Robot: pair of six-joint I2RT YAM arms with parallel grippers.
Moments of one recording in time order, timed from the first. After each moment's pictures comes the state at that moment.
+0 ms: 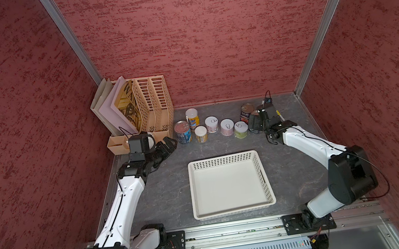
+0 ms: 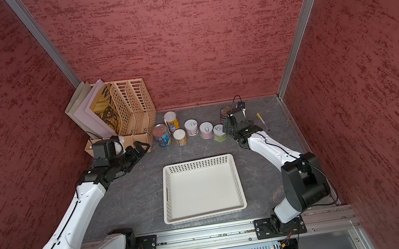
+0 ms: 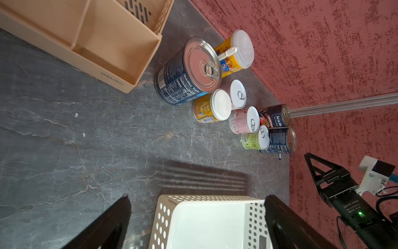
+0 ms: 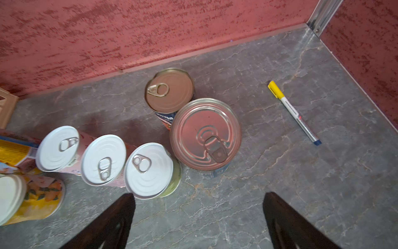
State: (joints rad) left arm -0.06 1.09 0.91 -0.54 0.33 -0.69; right arm 0.30 1.58 1.13 -0.27 0.32 0.43
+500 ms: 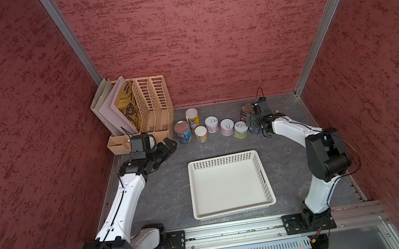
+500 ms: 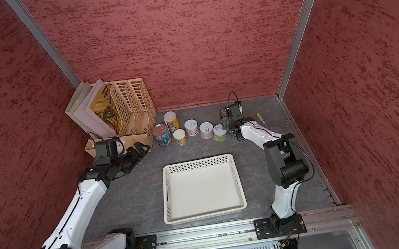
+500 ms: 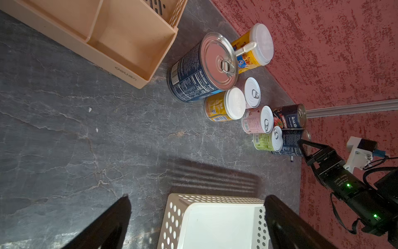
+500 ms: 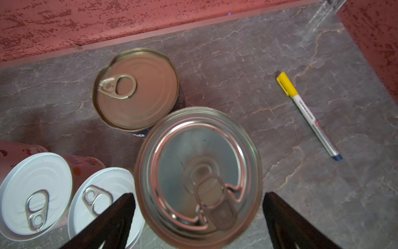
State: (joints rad) left arm -0.06 1.13 0.91 -0.56 0.31 -0.69; right arm 0.25 1.84 1.32 -0.32 0.30 0.39
